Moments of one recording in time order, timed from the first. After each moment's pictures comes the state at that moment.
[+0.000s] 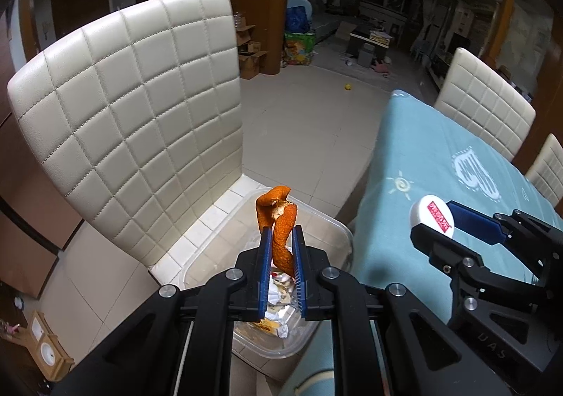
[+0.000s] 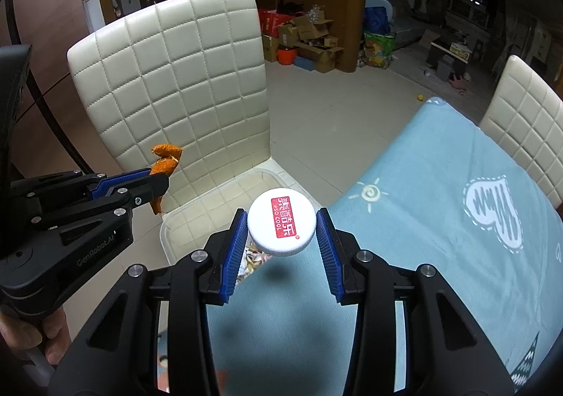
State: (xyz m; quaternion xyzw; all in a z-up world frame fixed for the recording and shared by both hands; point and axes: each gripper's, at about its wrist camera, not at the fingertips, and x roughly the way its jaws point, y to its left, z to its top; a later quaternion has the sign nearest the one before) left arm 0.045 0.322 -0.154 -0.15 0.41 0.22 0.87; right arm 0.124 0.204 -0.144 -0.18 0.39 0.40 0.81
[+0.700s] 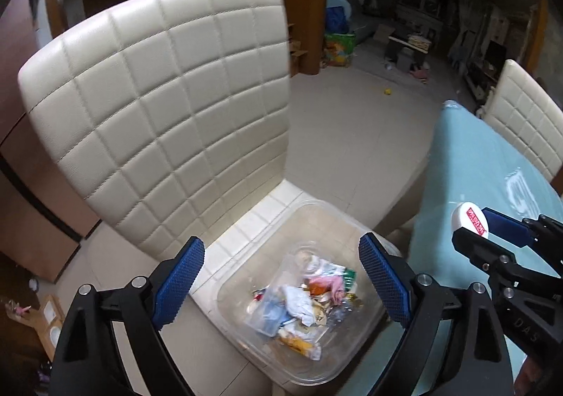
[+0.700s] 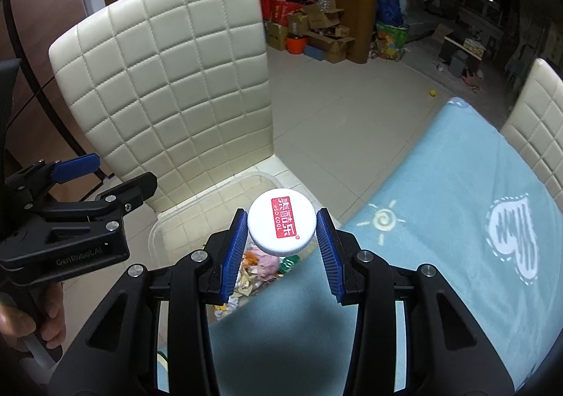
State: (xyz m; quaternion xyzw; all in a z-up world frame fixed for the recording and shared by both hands) left arm 0.056 0.366 -0.175 -0.15 0.41 0.30 0.85; right arm 0.162 0.241 -0.170 -0.19 0.41 0.42 0.79
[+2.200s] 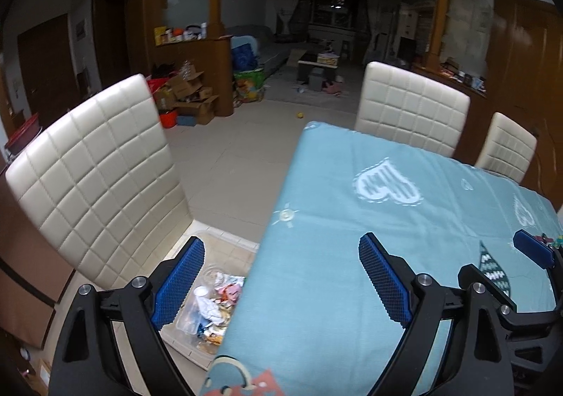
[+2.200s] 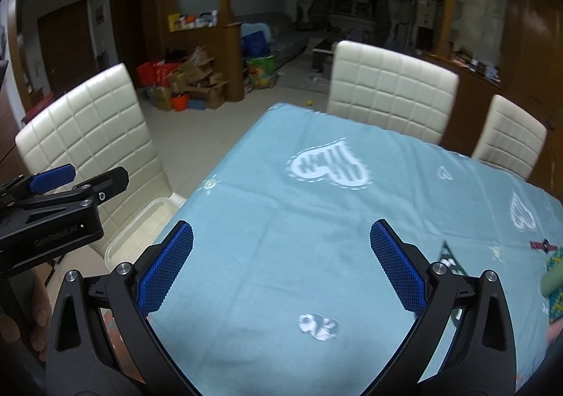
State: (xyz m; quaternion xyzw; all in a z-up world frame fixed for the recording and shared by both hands) left arm 0.057 0.180 -0.059 -0.08 0.35 0.15 0.92; right arm 0.095 -0.004 -0.057 -0.08 0.34 0.19 0.92
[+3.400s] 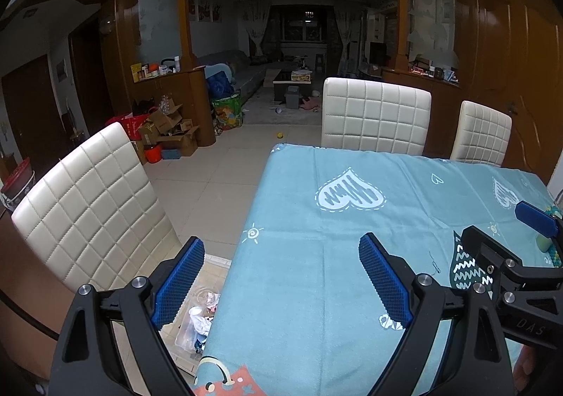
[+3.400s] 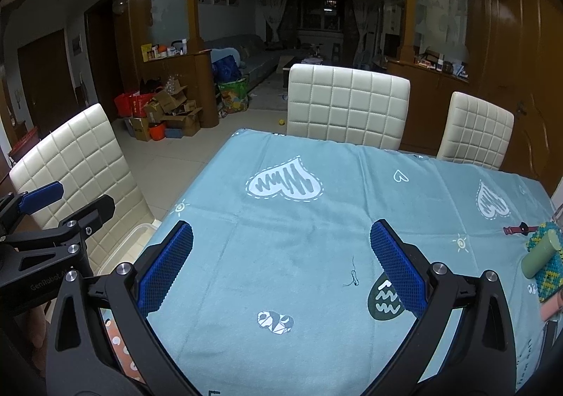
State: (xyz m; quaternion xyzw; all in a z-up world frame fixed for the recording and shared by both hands) left arm 0.040 0.116 -0.027 -0.02 0.32 0.11 0.94; right arm 0.086 -0.060 -0.031 -0.05 0.31 0.15 0.94
